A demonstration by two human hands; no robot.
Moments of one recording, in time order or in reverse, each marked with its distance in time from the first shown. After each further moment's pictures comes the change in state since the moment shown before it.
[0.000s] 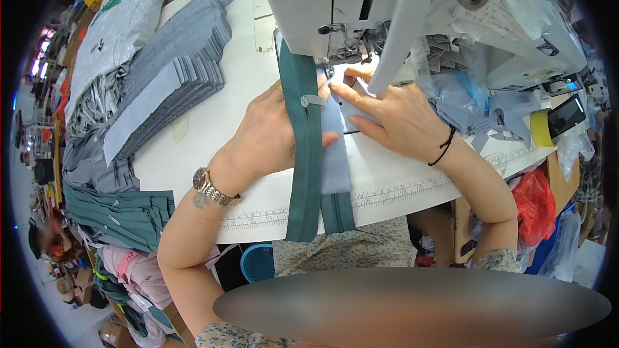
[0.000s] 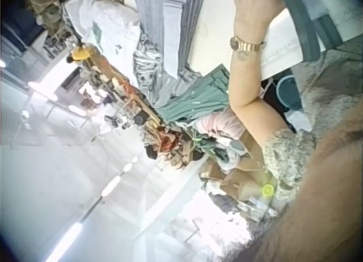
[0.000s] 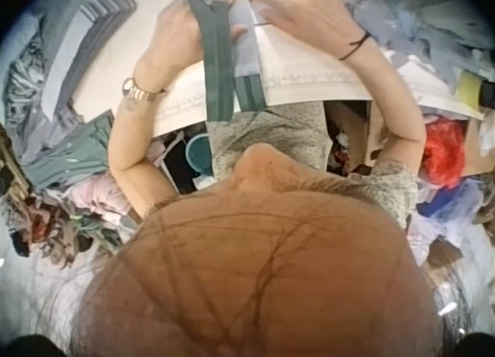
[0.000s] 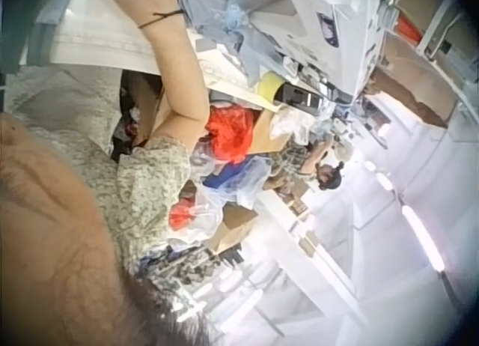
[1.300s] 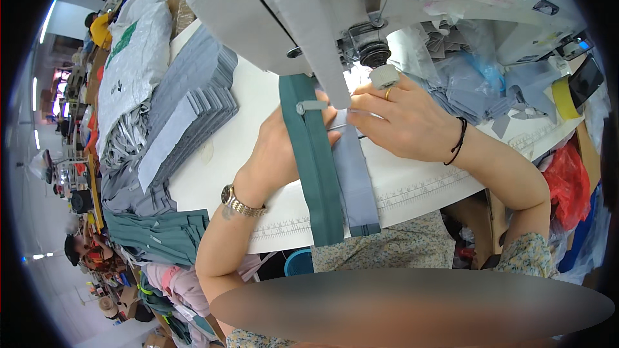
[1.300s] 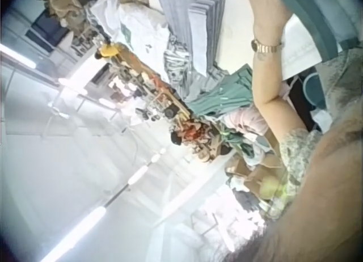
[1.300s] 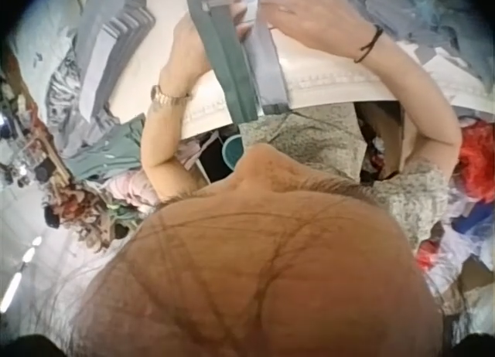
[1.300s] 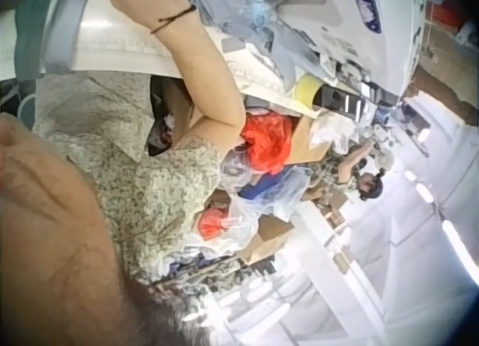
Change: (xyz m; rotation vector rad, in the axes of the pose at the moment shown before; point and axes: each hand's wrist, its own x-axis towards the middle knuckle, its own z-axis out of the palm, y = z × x) left_hand -0.006 -0.009 0.006 -0.112 -0.069 -0.003; right_hand -0.003 -0.003 0.005 -0.014 0.305 -0.295
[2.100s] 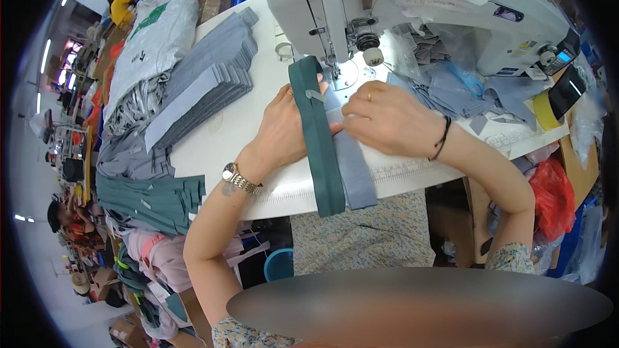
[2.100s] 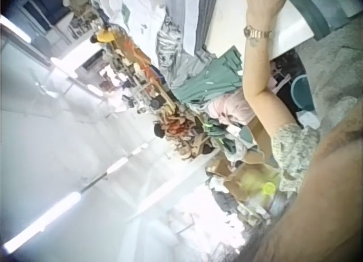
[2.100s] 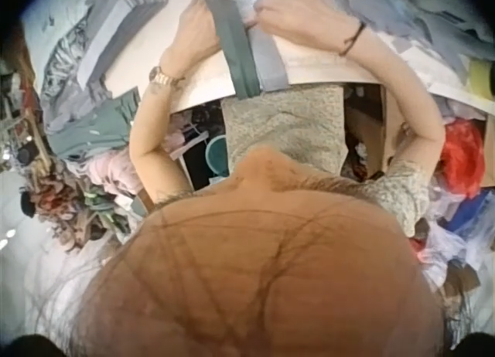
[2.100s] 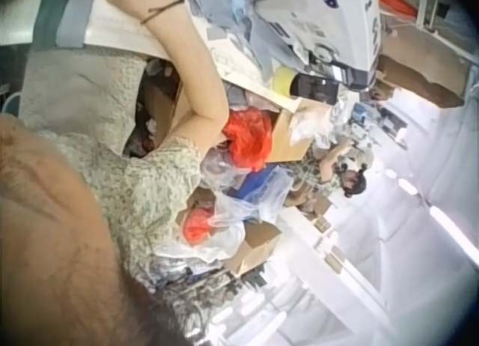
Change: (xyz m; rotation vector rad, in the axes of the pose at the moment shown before) left_hand -0.004 0.021 -0.006 0.264 -0.014 -0.111; right_hand 0.019 -0.016 -0.023 0.131 -0.065 -0.128
